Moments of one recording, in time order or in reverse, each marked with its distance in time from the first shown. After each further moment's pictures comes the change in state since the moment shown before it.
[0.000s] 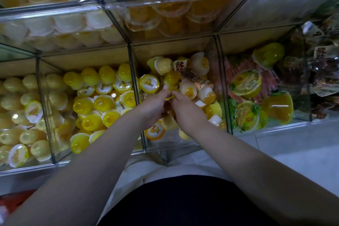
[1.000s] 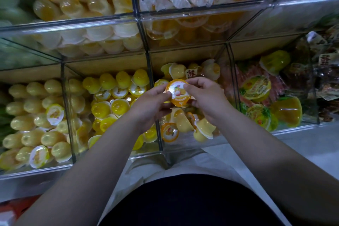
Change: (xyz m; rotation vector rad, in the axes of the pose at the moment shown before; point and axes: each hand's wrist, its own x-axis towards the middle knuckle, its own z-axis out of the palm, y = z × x) left_hand -0.056 0.019 -0.041 -0.080 0.013 0.244; right_hand -0.007 -0.045 -0.065 1.303 0.268 0.377
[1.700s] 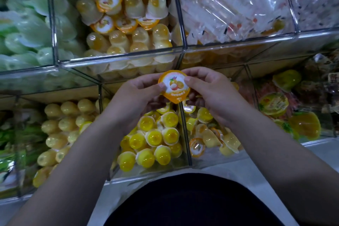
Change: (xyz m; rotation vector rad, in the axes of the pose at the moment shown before) left_hand -0.070 0.092 -0.081 0.037 0.039 0.276; right_hand -0.043 -0.081 0.084 0.002 -0.180 -0.204
